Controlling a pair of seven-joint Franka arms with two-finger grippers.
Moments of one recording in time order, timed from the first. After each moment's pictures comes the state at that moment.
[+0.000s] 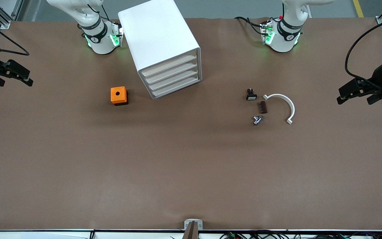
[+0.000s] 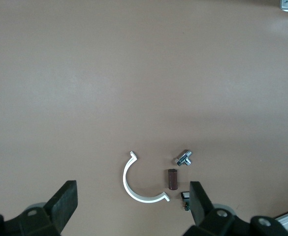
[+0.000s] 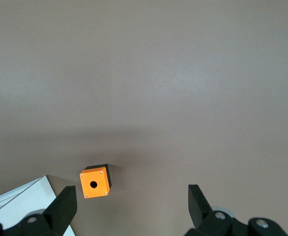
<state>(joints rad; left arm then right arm) -0.05 0.08 -0.02 -1.48 -0.05 1.63 -0.06 -0.01 -0.13 -0.04 -1.74 0.03 1.63 -0.03</state>
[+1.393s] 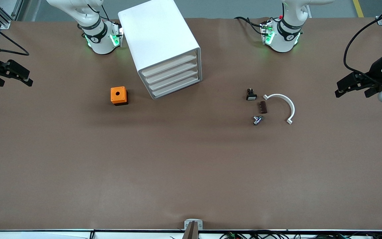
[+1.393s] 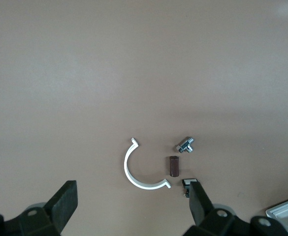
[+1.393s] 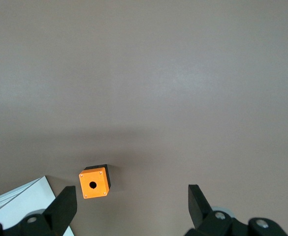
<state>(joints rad) -0.04 0.01 -0.02 -1.57 -0.05 1.62 -0.06 -0.01 -0.13 -0.04 -1.74 0.02 1.64 -0.03</state>
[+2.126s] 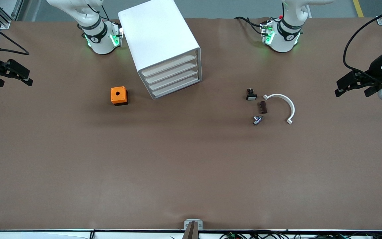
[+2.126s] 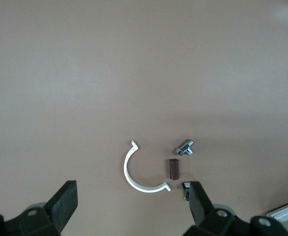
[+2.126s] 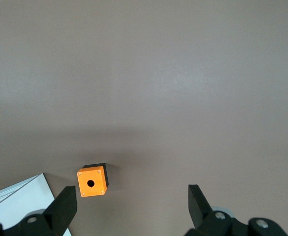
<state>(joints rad) -0.04 0.00 -0.02 -1.59 -0.05 1.64 -0.06 -0.01 -0.13 -0.04 -1.74 0.02 1.64 -0.06</state>
